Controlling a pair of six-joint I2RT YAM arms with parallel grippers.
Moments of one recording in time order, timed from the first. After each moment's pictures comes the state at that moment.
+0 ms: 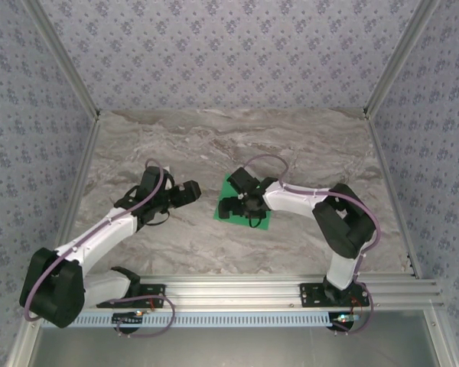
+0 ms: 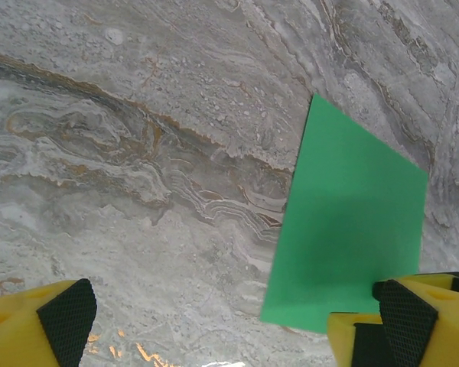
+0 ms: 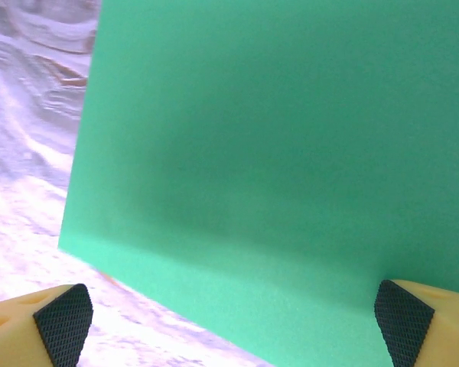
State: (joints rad) left arm -0.45 1.17 0.66 -0.27 0.12 -0.72; right arm 0.79 1.79 1.09 -0.48 -0.09 0.69
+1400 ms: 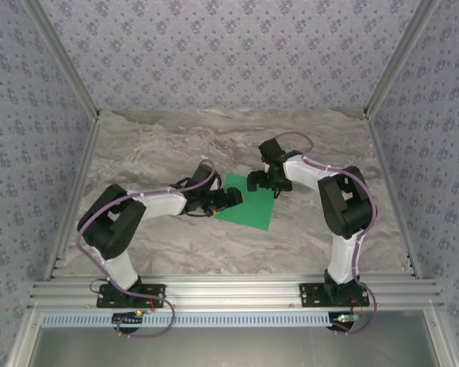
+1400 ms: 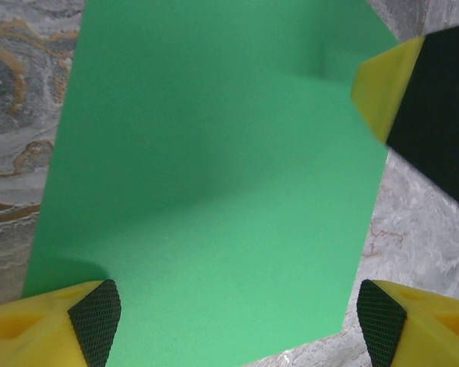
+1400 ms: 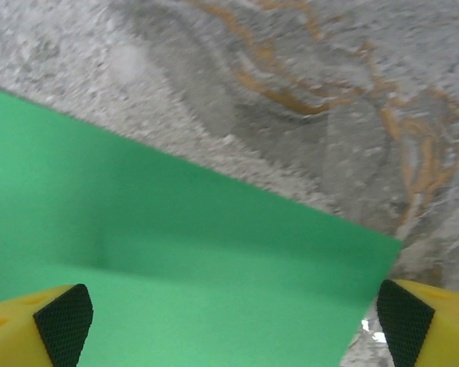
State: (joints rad) left arm -0.69 1.75 0.89 -0.02 0.34 -0.93; right arm 0.47 1.91 1.26 -0.59 -0.03 0.38
